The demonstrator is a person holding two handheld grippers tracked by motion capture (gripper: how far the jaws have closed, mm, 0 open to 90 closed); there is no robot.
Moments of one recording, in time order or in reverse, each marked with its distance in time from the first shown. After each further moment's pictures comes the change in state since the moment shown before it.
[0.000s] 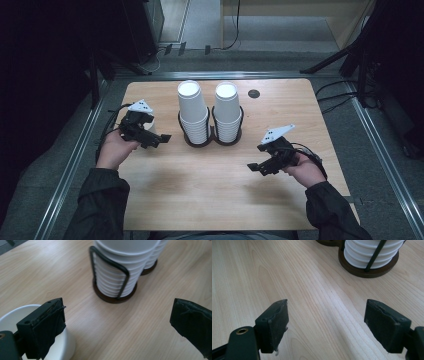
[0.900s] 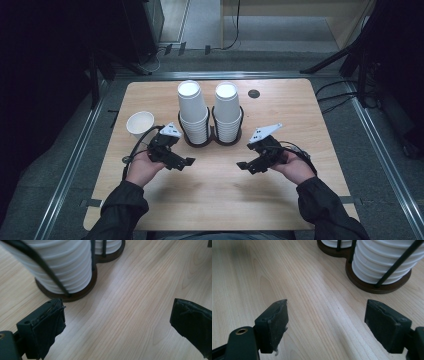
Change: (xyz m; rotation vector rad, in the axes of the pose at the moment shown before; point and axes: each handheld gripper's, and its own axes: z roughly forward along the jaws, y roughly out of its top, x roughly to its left) left arm -0.064 -0.016 0.060 0.057 -0.103 0.043; right arm 0.010 0.018 0.022 -0.016 0.006 -0.017
